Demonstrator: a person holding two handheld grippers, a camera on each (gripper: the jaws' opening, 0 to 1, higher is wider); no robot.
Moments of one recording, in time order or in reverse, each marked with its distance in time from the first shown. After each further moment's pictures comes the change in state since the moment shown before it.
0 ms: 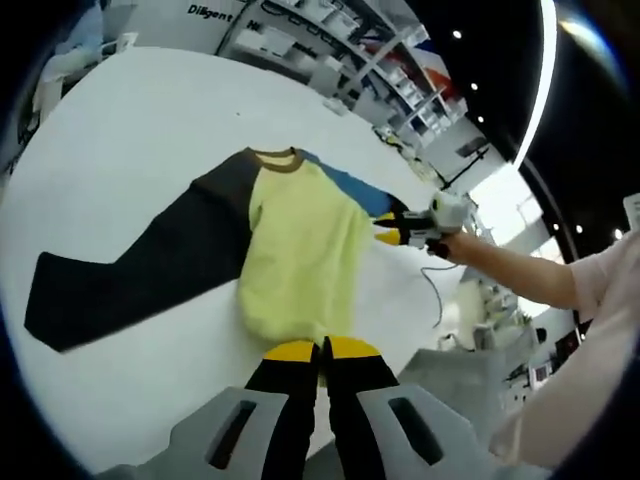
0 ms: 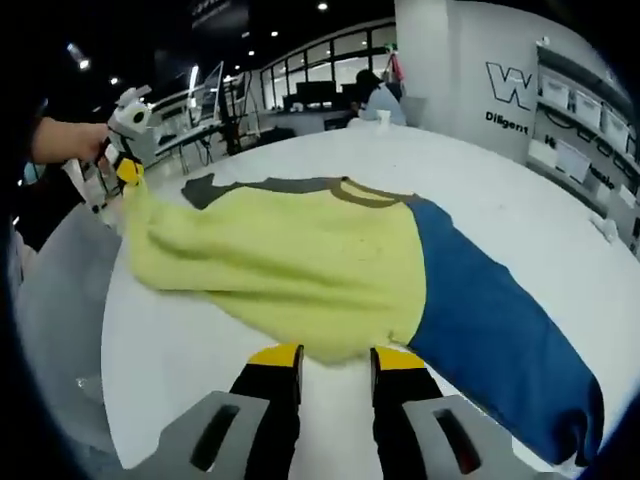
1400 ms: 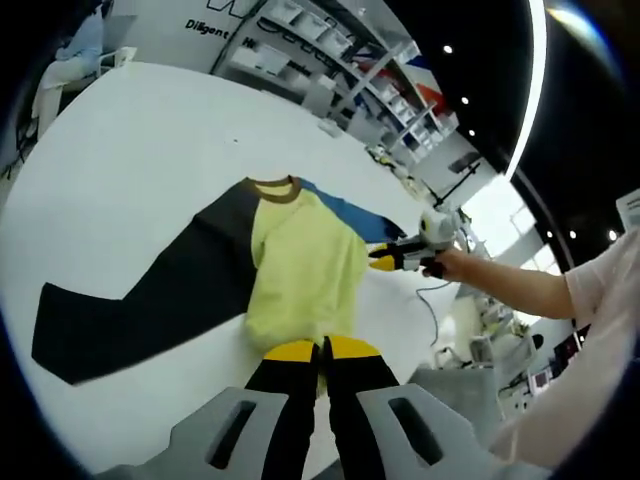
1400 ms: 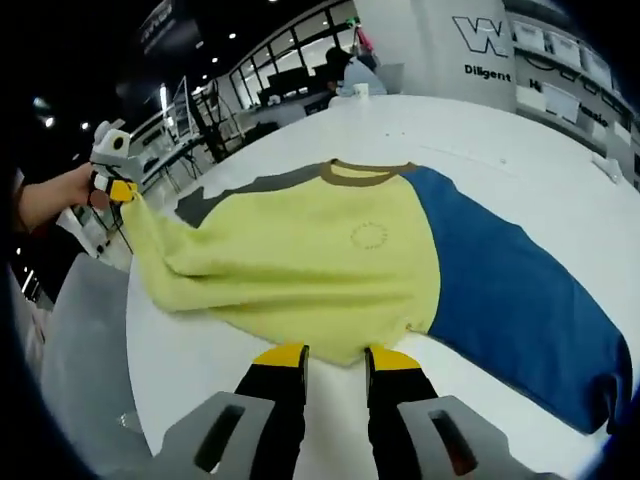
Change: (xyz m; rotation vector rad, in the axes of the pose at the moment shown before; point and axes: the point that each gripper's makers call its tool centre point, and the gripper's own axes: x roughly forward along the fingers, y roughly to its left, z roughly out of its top) left arm -0.007 0.005 0.031 0.008 -0.081 -0.033; right arm 0.004 0.023 0.003 0.197 0.091 0.064
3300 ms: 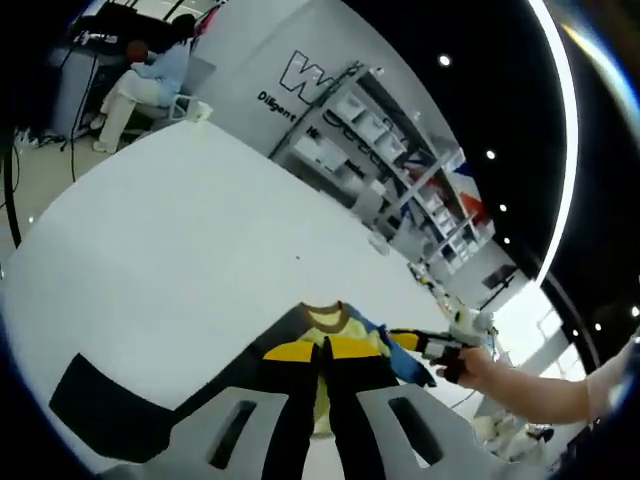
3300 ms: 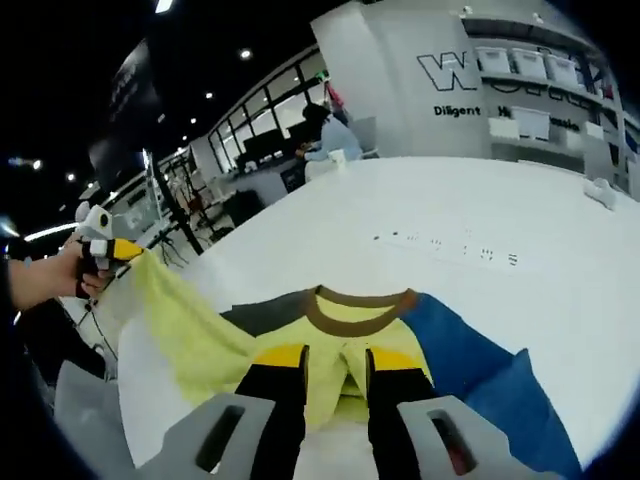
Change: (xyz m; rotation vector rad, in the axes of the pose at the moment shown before) left arm -0.017 0.063 0.127 -0.197 -0.454 0.139; right arm 0.026 -0.004 0.138 0.094 -0.271 -0.074
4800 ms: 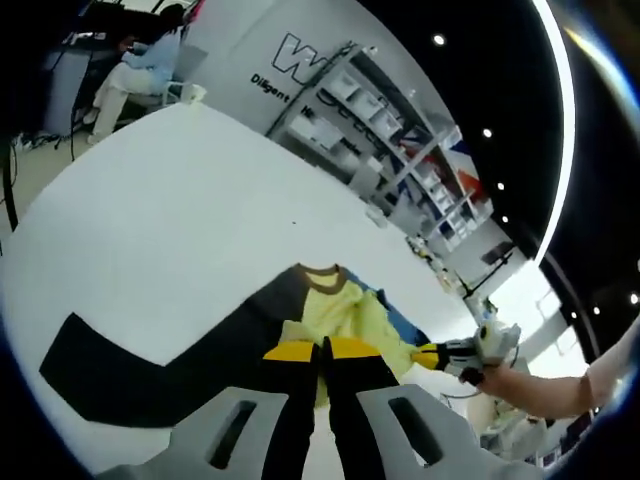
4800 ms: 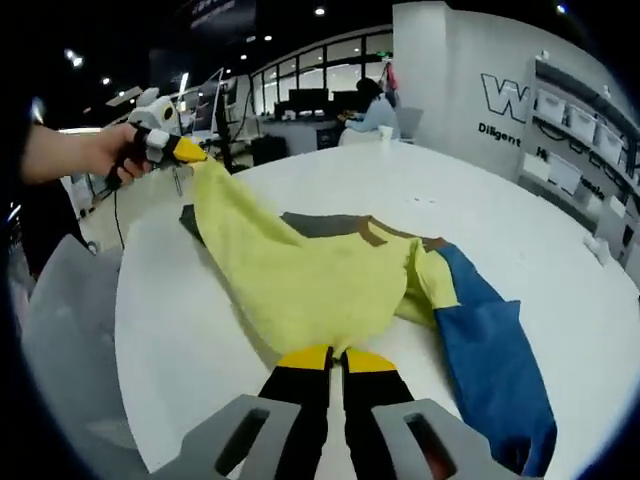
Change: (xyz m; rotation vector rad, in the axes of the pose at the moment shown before) left arm -0.019 -0.008 -0.066 0.036 0.127 -0.015; right arm -0.075 0.038 -0.077 -0.305 0.117 -0.035
